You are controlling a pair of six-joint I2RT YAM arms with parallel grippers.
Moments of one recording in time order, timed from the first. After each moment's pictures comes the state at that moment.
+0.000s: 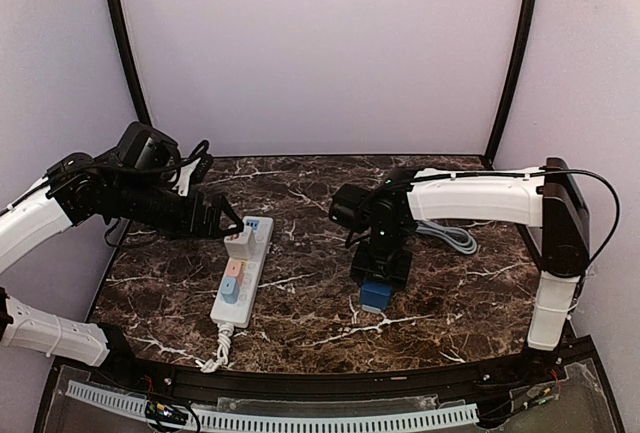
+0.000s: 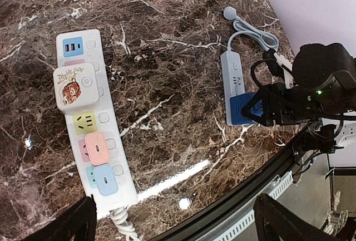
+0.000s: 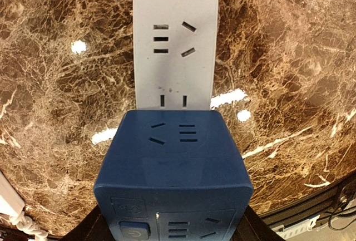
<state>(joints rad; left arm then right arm) -0.75 1.09 1.19 -0.94 0.11 -0.58 1.01 1.92 1.49 -1.16 0.00 1.32</state>
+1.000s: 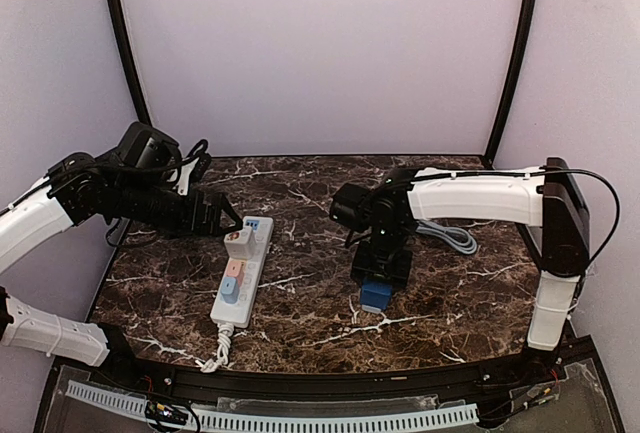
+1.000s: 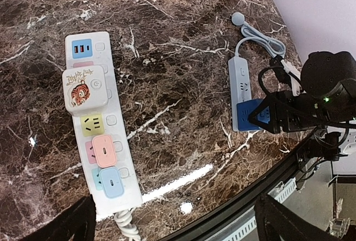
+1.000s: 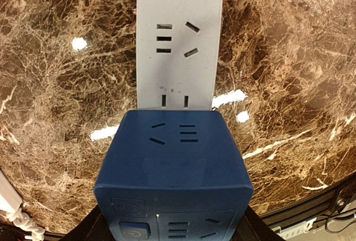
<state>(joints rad) -0.75 1.09 1.19 -0.94 0.07 -0.60 1.00 1.90 1.50 -1.15 -0.01 1.29</state>
